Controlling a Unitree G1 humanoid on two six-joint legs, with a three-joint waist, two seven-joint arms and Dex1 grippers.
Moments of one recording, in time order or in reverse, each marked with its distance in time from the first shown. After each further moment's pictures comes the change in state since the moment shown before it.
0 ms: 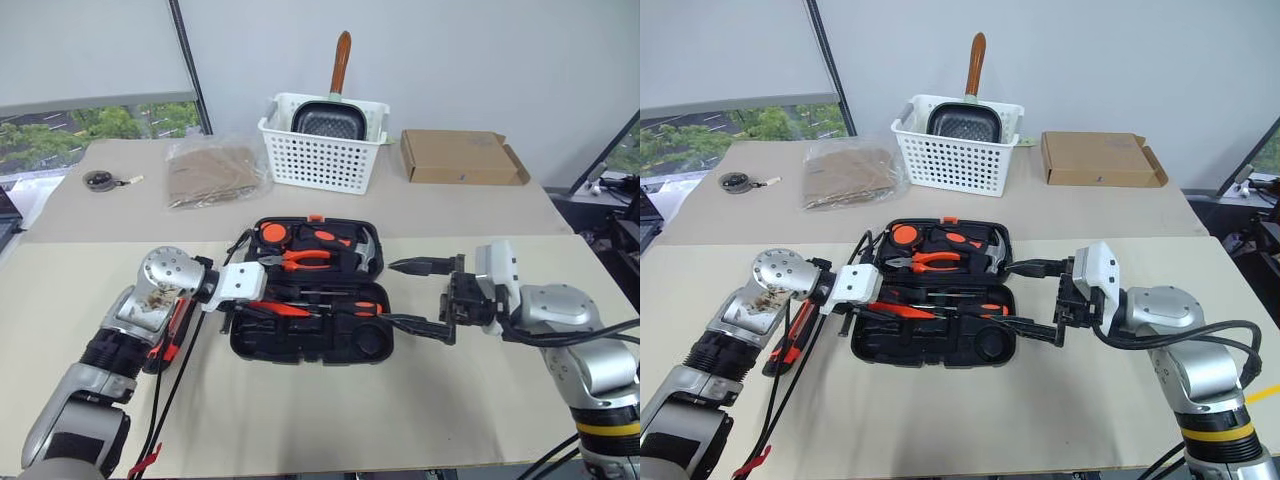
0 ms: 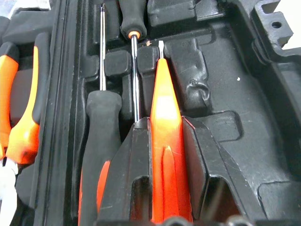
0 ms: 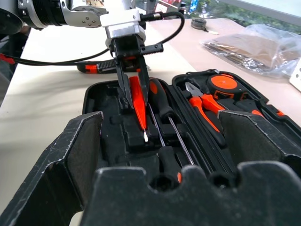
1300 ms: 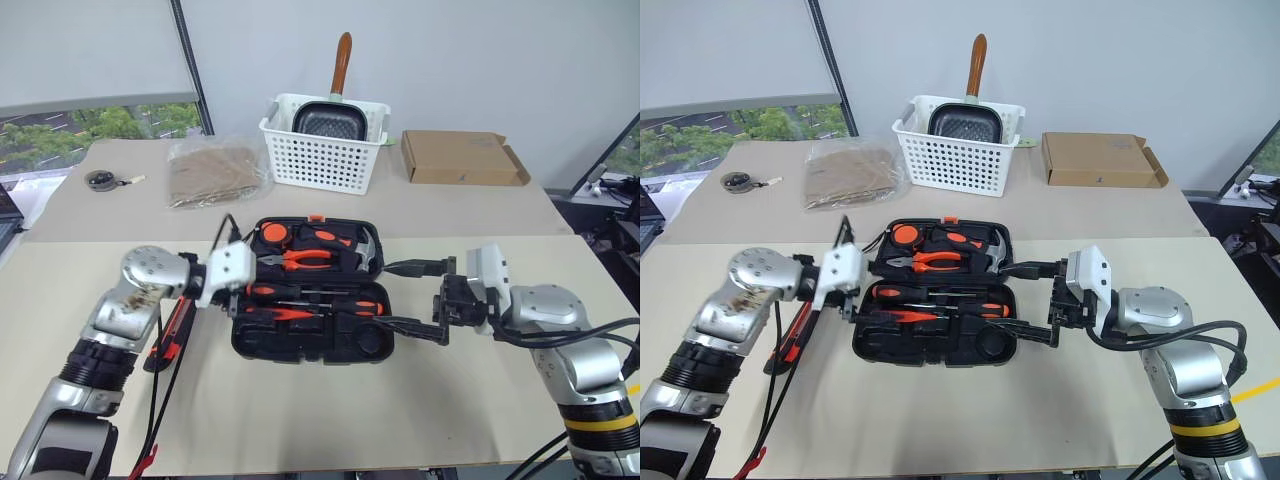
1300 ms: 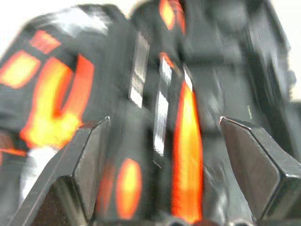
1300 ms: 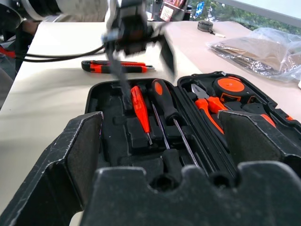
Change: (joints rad) left arm 0.064 0.008 0.212 -0.203 -0.244 0.266 0.125; right arm -0.007 0.035 0.022 0.040 -0.038 -0.047 0.028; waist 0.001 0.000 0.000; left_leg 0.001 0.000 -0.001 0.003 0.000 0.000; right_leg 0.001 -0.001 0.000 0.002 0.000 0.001
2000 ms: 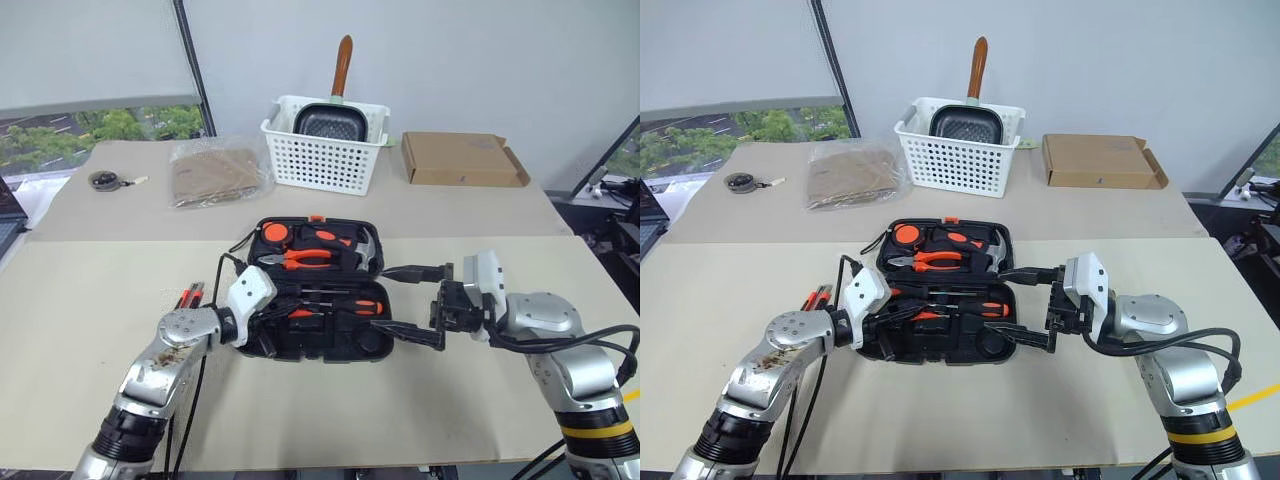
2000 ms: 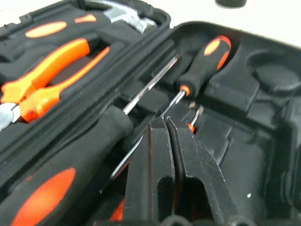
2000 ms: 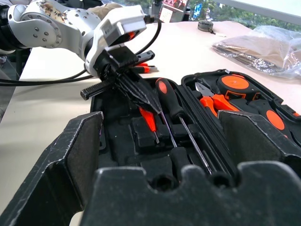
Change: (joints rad) left arm 0.324 -0.184 -0.072 -0.272 0.059 0.242 0.464; right arm 0.037 0.015 0.008 -0.007 -0.001 -0.007 -0.020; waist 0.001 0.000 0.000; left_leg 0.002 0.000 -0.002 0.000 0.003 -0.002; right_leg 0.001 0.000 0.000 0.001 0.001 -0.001
